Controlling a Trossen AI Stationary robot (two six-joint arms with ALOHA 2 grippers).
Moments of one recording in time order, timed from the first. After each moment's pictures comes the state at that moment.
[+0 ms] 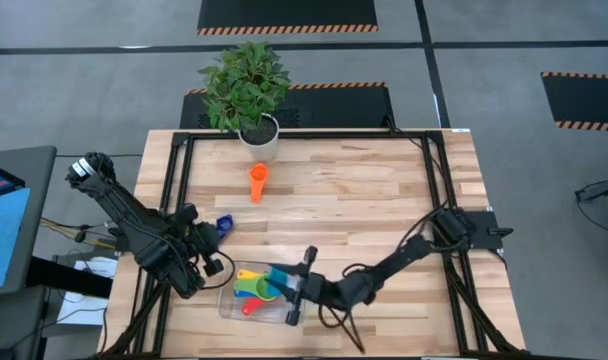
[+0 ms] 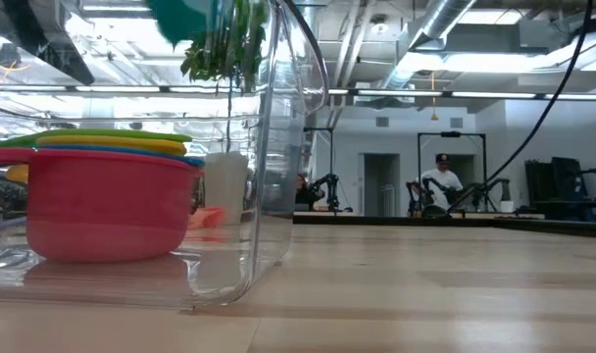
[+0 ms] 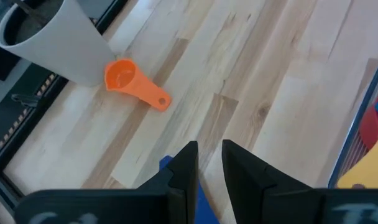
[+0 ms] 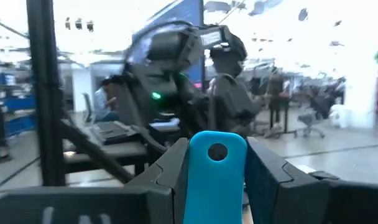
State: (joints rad) left arm -0.80 1.24 0.94 -1.27 -0.82 -1.20; right arm 0.52 2.18 1.35 1.25 0.77 -0.23
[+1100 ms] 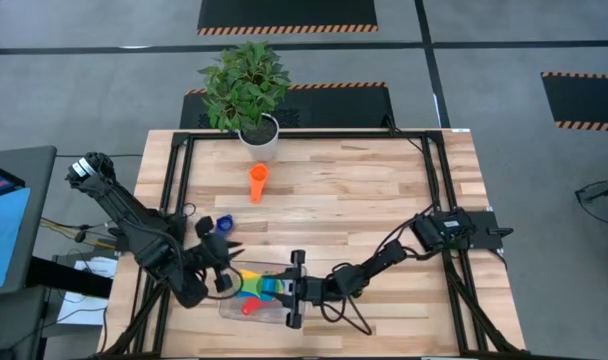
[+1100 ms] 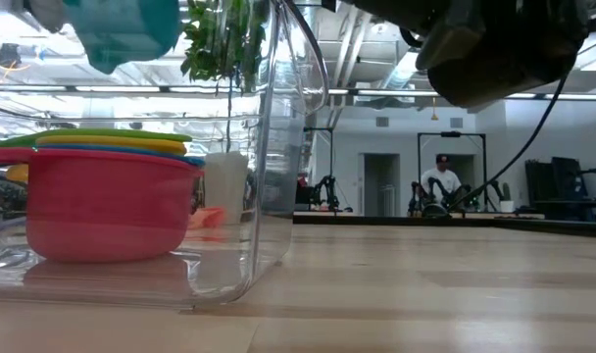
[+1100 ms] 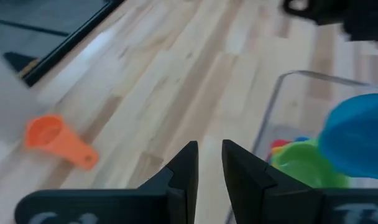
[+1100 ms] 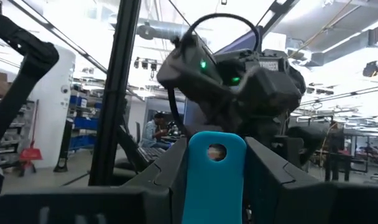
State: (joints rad) left arm -0.80 1.24 0.94 -0.82 -0.89 -0.93; right arm 0.46 2.35 1.35 1.55 0.42 -0.34
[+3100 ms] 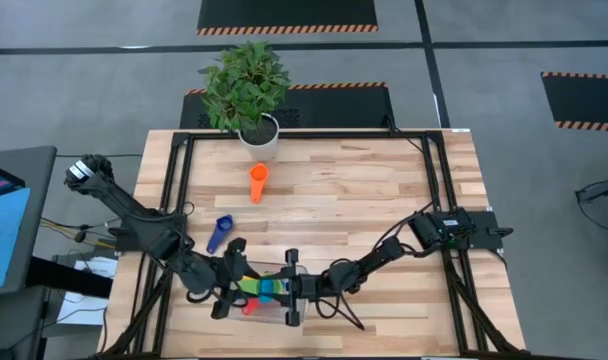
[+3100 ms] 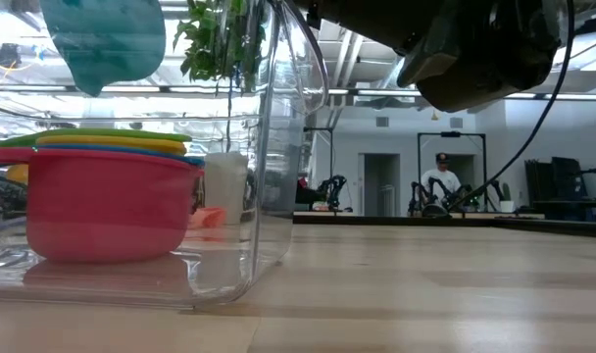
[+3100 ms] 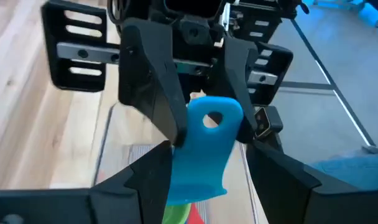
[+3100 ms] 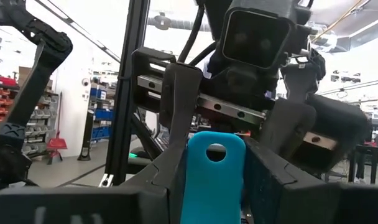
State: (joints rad) left arm -0.66 1.26 0.94 -0.29 -0.32 -0.49; right arm 0.43 2.34 1.35 1.47 0.33 -0.26
